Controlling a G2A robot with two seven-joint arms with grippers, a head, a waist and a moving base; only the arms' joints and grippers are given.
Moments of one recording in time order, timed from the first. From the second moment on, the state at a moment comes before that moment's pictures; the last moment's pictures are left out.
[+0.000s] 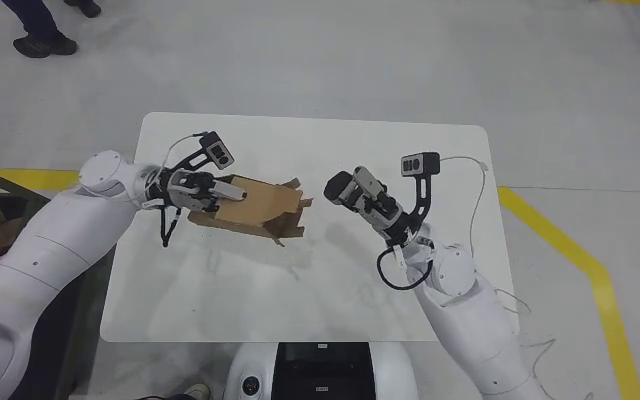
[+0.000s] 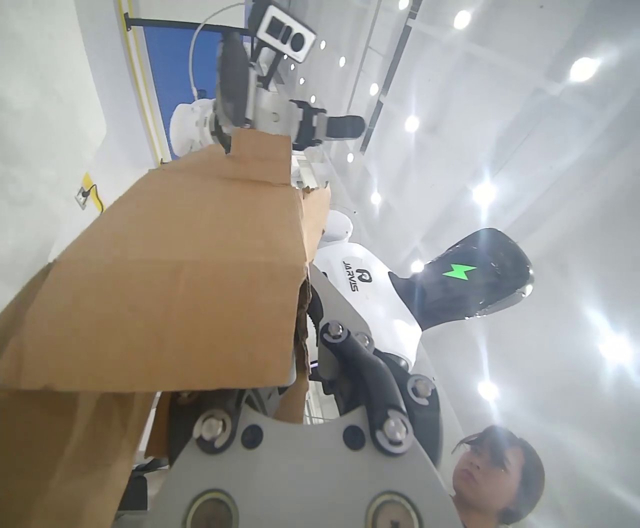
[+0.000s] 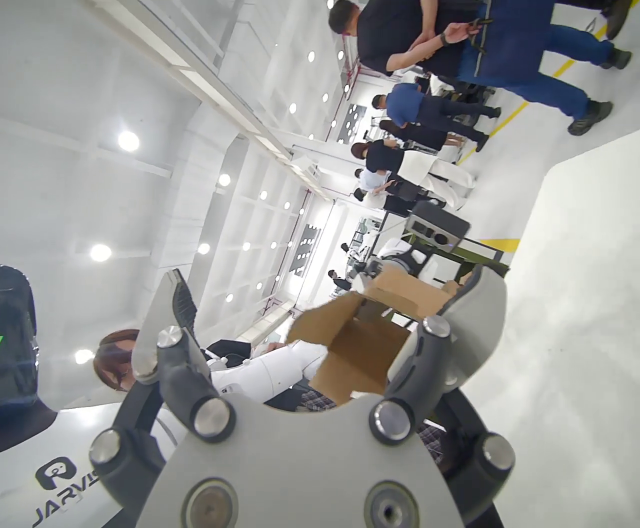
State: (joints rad) left arm 0.70 -0.61 -0.66 -1.30 -1.37 -0.17 -1.54; right arm -1.32 -1.33 1.11 -1.73 0.33 -0.42 0.50
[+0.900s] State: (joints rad) left arm 0.74 -0.61 -0.79 -1.39 -1.45 -0.11 -1.54; right arm -1.25 -1.35 0.95 -1.66 0.29 -0.31 0.58
